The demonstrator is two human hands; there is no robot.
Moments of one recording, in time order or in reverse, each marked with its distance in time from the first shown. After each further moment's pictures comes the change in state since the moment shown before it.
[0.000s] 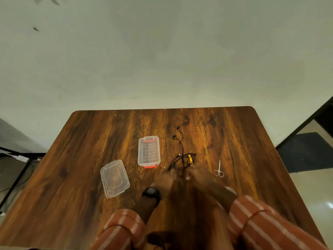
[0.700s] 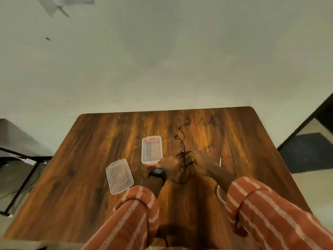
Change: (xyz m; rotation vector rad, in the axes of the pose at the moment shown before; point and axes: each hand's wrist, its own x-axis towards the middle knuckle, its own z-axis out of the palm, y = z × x) left_hand 0.013 0.020 -0.054 0.135 0.048 0.053; right_hand 0.011 -0.001 -0.037 0.058 0.047 0.022
